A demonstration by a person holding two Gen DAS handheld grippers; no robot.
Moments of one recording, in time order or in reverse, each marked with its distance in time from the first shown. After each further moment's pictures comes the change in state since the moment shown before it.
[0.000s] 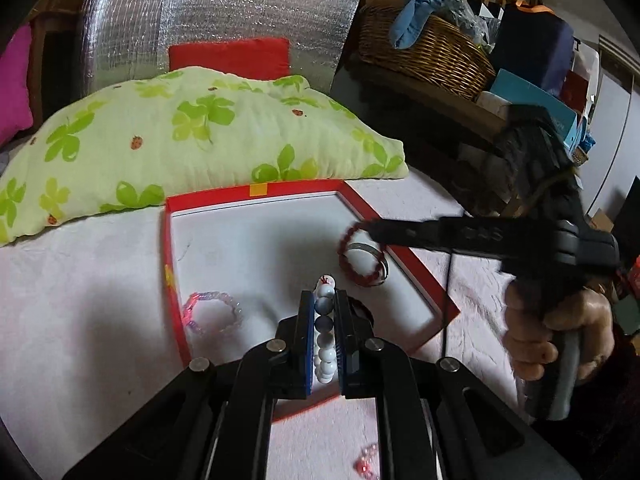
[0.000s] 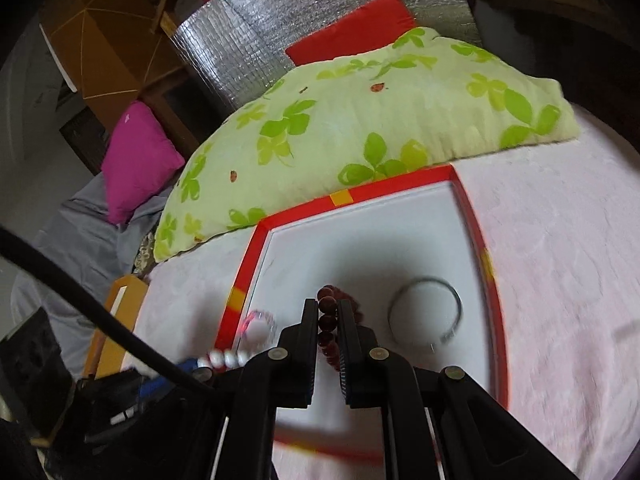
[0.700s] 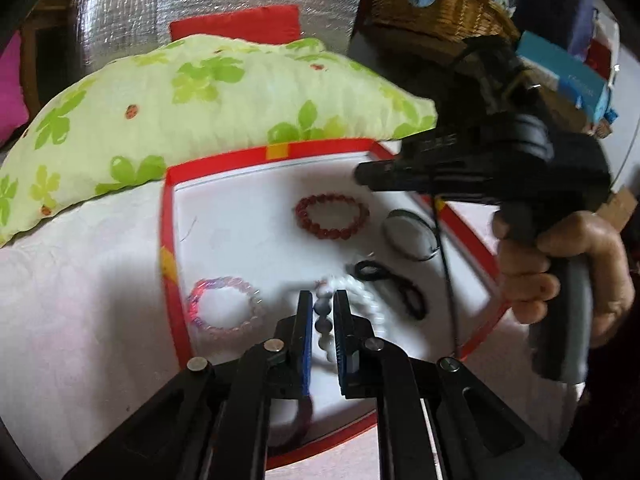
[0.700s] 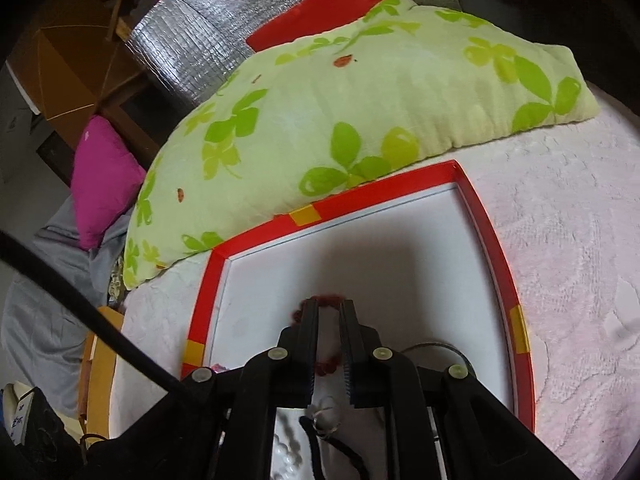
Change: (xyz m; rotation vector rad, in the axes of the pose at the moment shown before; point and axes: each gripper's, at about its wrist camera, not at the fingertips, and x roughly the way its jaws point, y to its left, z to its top) left arm 0.048 0.013 -0.009 0.035 0.110 0.103; right arm 0.066 -0.029 0.032 0.103 0.049 -0.047
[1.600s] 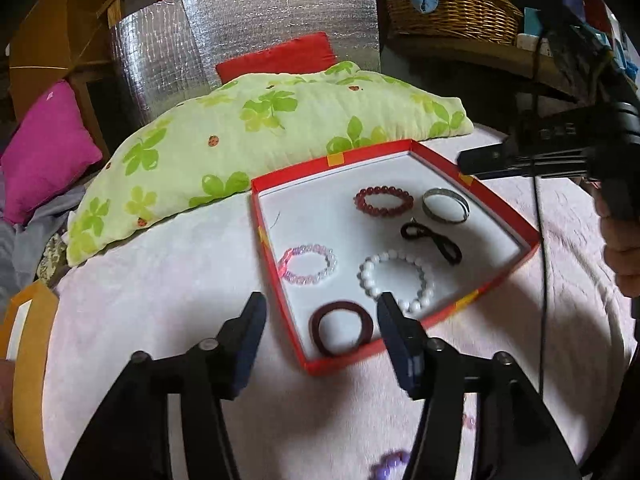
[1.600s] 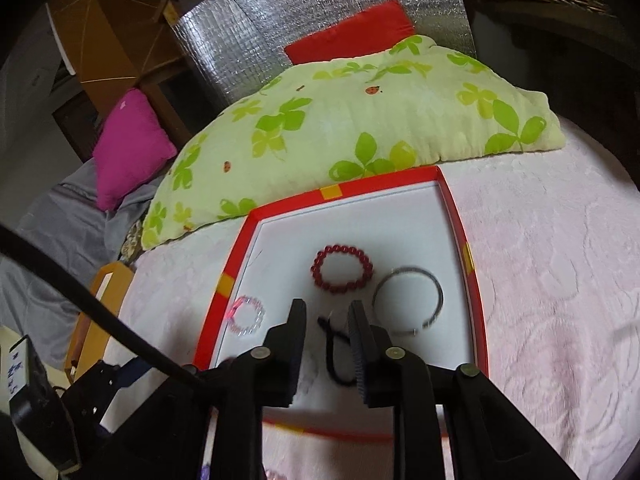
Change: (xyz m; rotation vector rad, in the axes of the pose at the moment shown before) left arm -0.068 -0.011 -0.045 0.098 -0.085 0.284; right arm -0.091 0.025 -0.061 -0.141 -0.051 -0.022
